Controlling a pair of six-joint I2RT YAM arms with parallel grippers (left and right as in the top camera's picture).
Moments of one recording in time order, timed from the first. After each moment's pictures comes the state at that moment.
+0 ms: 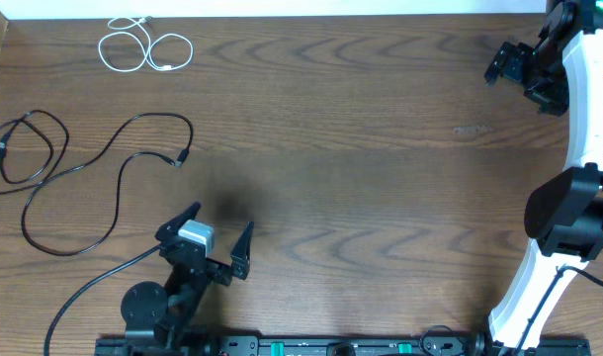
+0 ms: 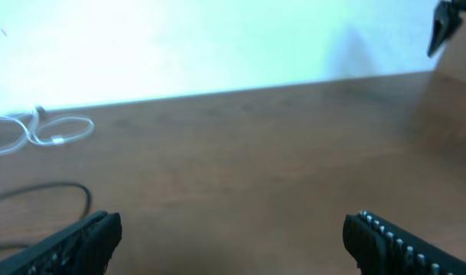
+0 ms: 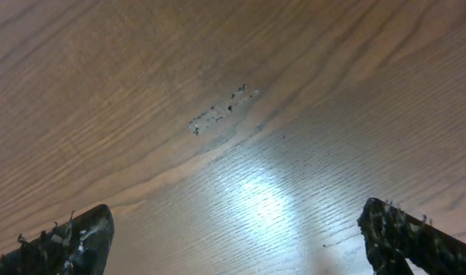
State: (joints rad) left arm -0.02 0.01 0.24 -0.38 0.36 0.00; right arm -0.15 2.16 2.23 -1.45 -0.01 0.44
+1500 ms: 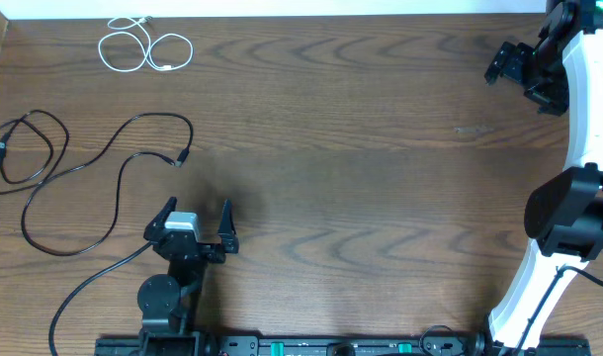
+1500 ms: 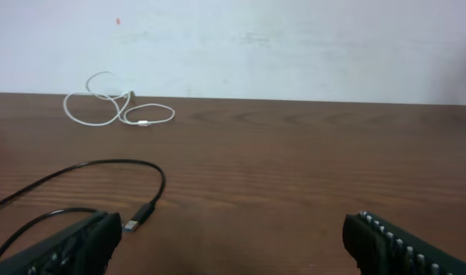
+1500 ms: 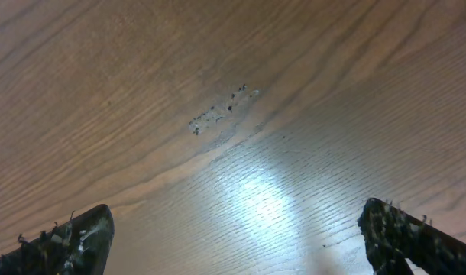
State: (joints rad) left arm -0.02 0.01 0.02 -0.11 0.08 -0.06; right arm -0.15 2.16 2.23 -1.45 -0.01 0.44
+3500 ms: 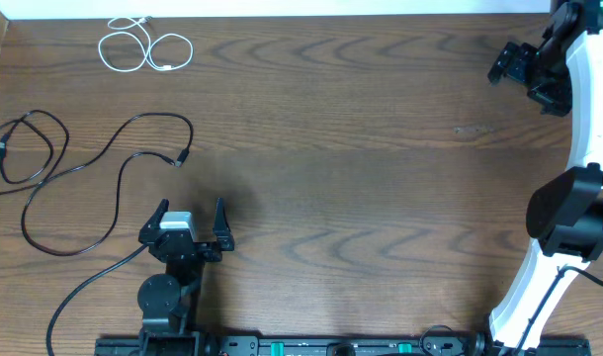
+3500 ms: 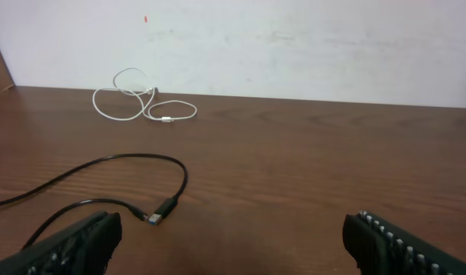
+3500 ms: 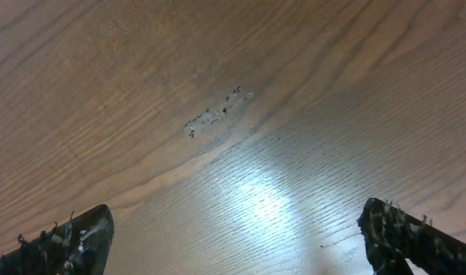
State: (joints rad) left arm -0.02 0.01 0.02 -0.12 0.01 -0.06; right arm -0.16 2.16 2.23 -1.45 -0.01 0.44
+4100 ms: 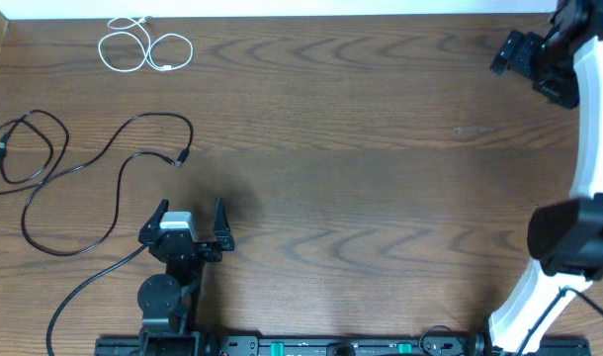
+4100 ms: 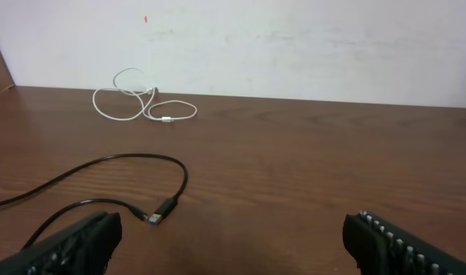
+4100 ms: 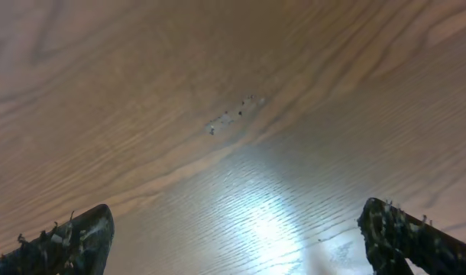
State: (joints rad) left arm -0.02 0.01 0.02 -0.12 0.01 -0.06; right arm -0.12 2.03 2.23 -1.45 0.03 0.44
